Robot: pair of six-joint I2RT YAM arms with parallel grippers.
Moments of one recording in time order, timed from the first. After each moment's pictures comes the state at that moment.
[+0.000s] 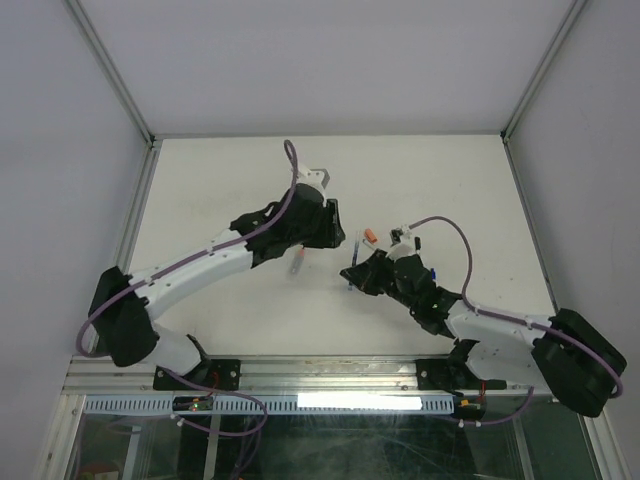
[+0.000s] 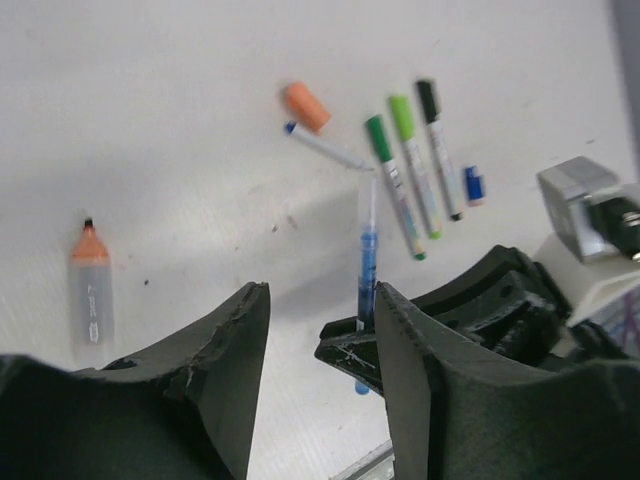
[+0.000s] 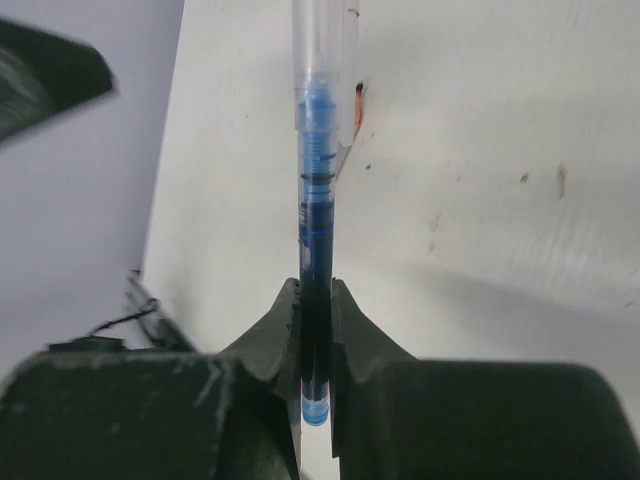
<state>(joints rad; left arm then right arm) -0.87 1.51 1.22 -0.42 -0.12 -0.65 0.84 1.14 0.30 0.46 0.05 0.99</state>
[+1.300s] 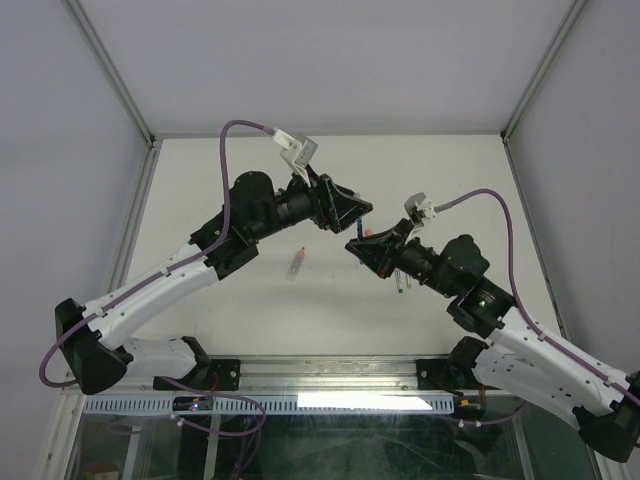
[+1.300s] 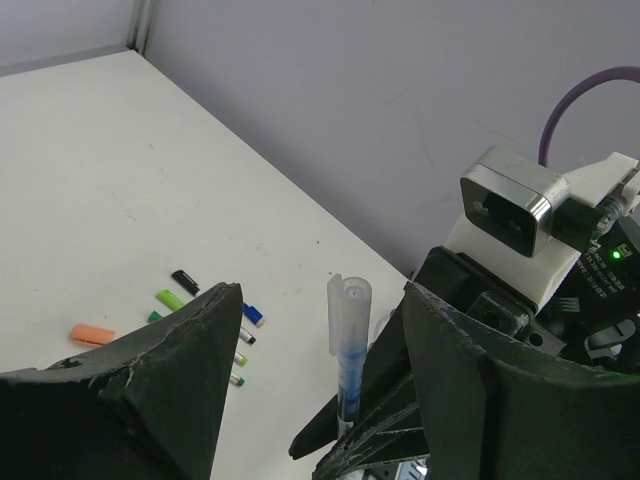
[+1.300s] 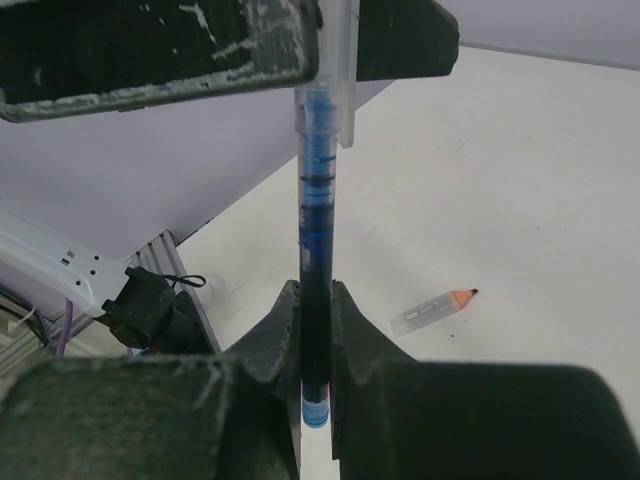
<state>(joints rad) -0.87 1.24 1.19 0.10 0.20 -0.52 0.83 0.71 0.64 0.13 -0.17 0.40</state>
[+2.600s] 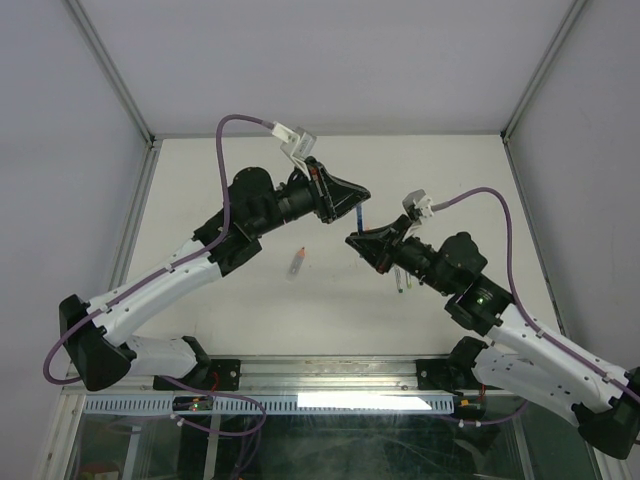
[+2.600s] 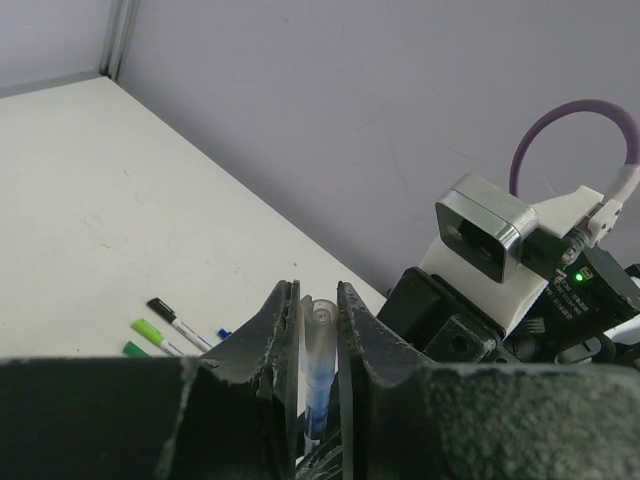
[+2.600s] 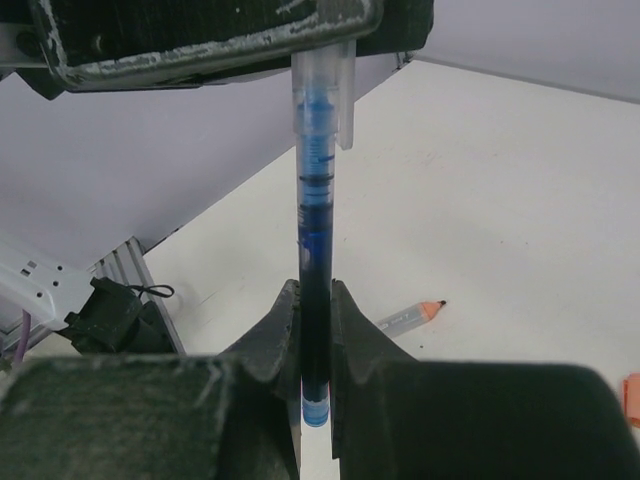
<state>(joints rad) -0.87 1.27 1.20 0.18 0.25 -0.57 0.84 0.73 0.65 0.13 -0.11 0.35</state>
